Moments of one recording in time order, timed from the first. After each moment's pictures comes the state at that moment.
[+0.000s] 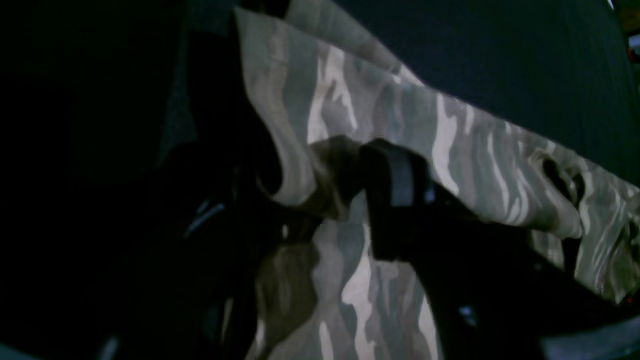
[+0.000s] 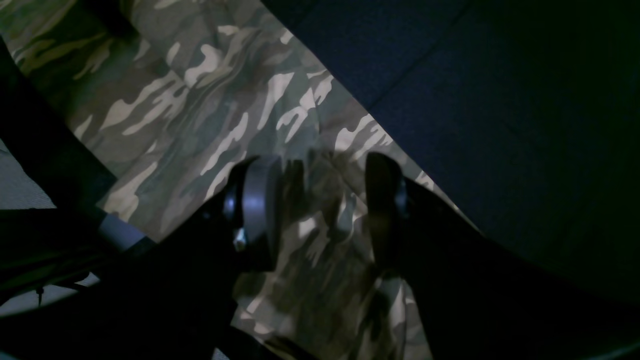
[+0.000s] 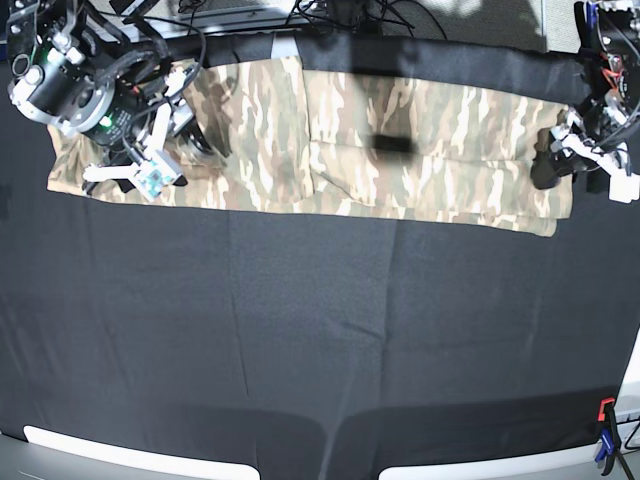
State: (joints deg) left arm 13.5 -17.3 -28.7 78.7 -52.6 -36.7 46.2; right arm -26.5 28.8 11.7 129.3 27.1 25.5 -53.1
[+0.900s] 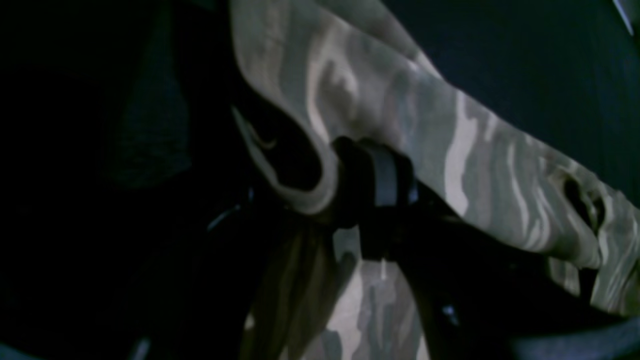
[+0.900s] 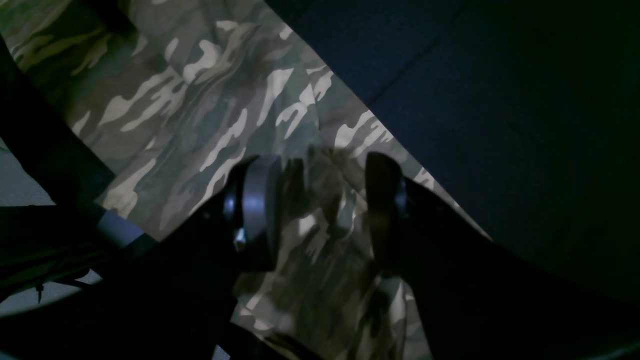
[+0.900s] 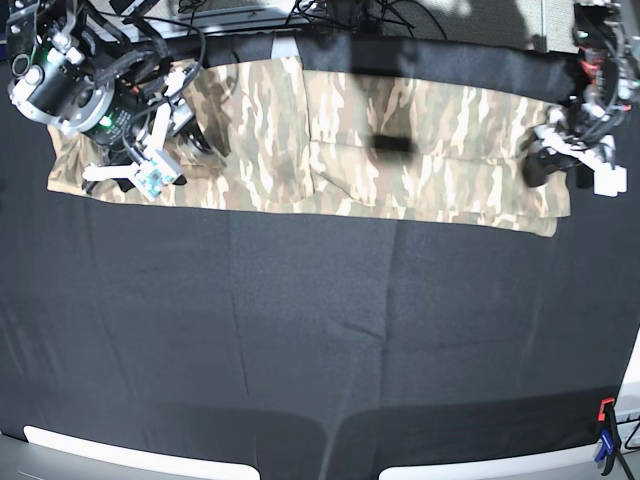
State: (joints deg) left arm 13.1 -11.5 -28.7 78.7 -43.9 -35.4 42.0; right arm -26.5 28.8 11.7 129.3 27.1 25.5 -53.7
